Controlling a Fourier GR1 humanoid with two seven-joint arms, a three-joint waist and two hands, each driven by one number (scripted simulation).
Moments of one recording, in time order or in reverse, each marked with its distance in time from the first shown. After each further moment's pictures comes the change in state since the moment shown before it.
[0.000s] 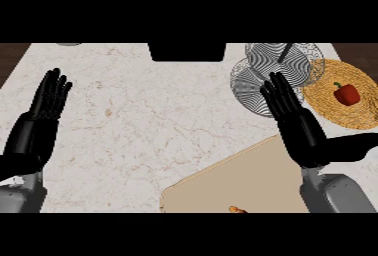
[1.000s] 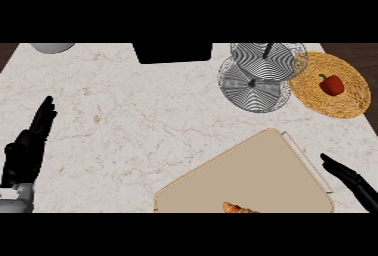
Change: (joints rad) left arm 0.090 0.054 0.012 0.149 -0.159 0.106 0.189; right arm 0.649 -0.445 0.019 -0.525 0.638 -0.233 -0.036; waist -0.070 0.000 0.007
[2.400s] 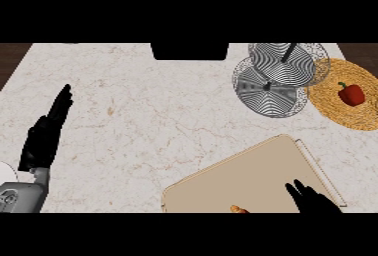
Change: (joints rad) left arm -0.104 -0.039 -0.033 0.032 -0.052 -0.028 0.049; right arm -0.282 -0.118 0.461 -0.185 0.402 0.391 1.108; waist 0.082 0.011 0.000
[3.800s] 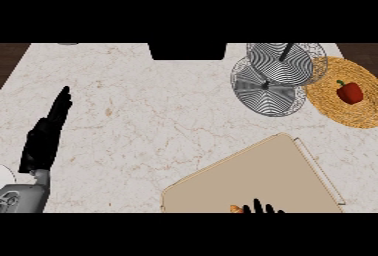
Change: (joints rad) left arm 0.014 -0.049 0.055 0.003 -0.046 -0.036 -0.022; right arm 0.081 0.394 0.310 0.175 0.689 0.180 0.051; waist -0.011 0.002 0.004
